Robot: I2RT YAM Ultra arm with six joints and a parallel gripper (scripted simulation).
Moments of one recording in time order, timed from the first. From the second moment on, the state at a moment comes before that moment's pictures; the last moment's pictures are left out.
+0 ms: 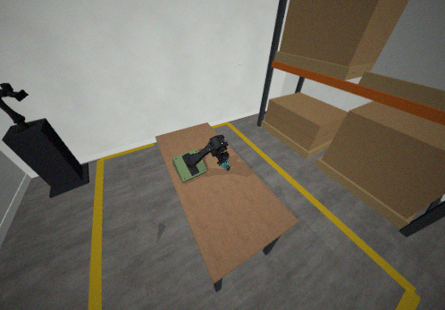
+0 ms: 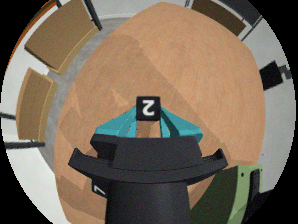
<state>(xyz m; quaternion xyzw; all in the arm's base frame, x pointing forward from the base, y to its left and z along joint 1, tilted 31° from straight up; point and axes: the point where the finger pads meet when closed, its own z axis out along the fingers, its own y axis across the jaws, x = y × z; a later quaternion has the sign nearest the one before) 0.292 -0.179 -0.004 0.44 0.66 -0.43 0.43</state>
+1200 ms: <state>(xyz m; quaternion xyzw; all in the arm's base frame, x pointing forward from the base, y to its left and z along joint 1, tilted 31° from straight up) 0.297 -0.162 0.025 0.45 0.66 -0.42 0.44</state>
